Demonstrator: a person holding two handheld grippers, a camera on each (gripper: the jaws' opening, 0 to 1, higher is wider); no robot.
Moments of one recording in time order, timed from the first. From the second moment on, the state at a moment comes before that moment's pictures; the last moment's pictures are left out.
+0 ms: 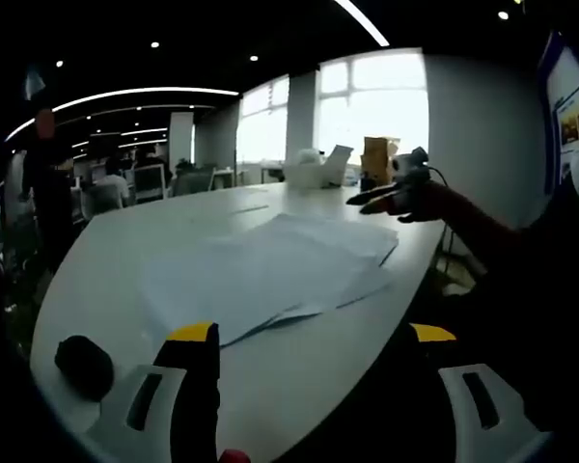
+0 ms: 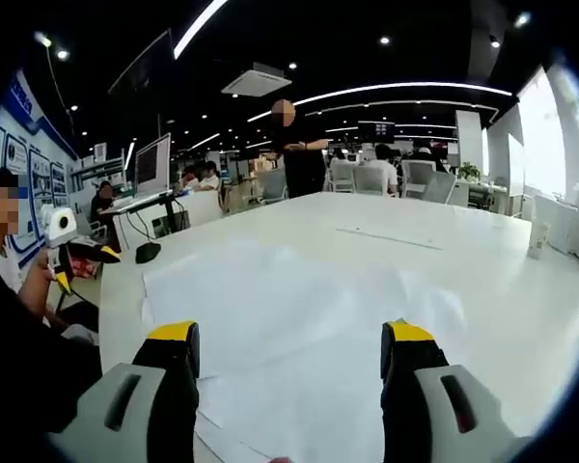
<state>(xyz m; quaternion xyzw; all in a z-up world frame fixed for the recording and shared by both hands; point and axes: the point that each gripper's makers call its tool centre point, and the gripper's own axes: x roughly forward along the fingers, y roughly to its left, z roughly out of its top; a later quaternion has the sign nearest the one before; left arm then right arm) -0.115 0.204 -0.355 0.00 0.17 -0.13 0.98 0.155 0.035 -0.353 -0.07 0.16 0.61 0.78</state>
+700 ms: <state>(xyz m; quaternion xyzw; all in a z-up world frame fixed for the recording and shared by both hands) -0.114 0.197 -0.352 0.00 0.17 -0.14 0.98 0.152 0.049 -0.359 -0.08 0.17 0.61 0.77</state>
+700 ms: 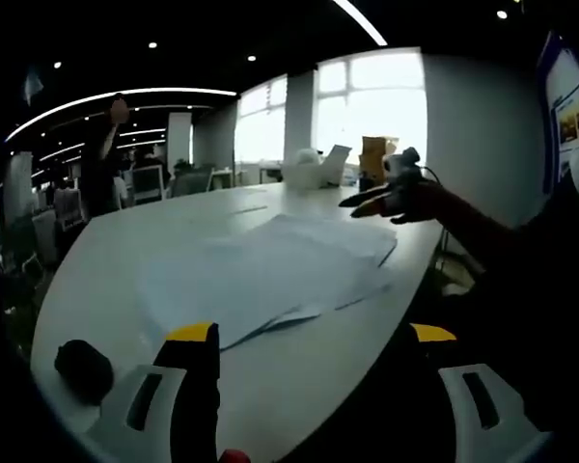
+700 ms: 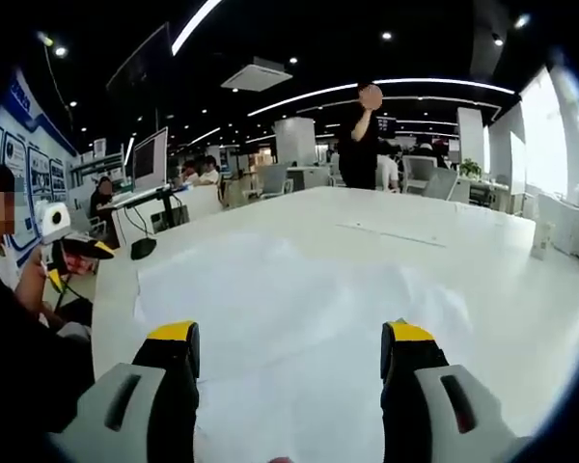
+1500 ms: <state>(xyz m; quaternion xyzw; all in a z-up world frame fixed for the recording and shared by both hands) -0.113 0.187 -0.358 -0.01 0.17 -0.14 0.98 0.142 0.056 -0.369 -0.08 0.18 0.60 0.77</state>
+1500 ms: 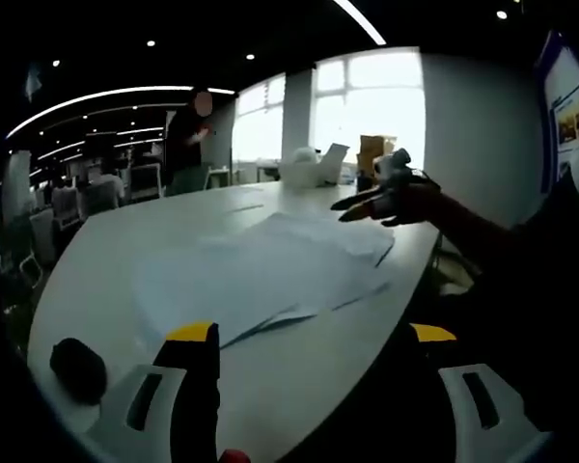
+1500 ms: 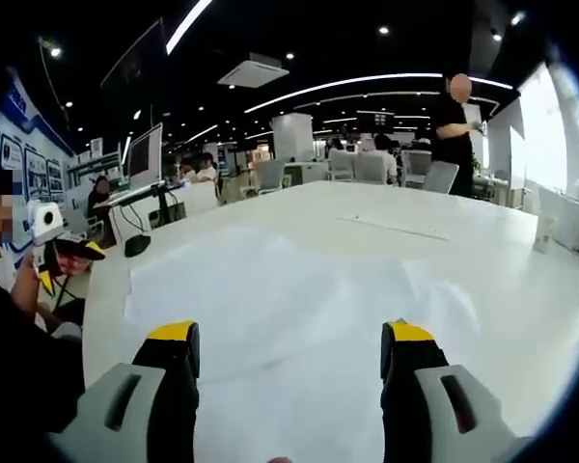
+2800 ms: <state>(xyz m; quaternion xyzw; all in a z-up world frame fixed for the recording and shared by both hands) -0.112 0.180 -0.360 0.00 0.17 -0.15 0.97 0.171 0.065 -0.379 -0.07 0.19 0.60 0.77</state>
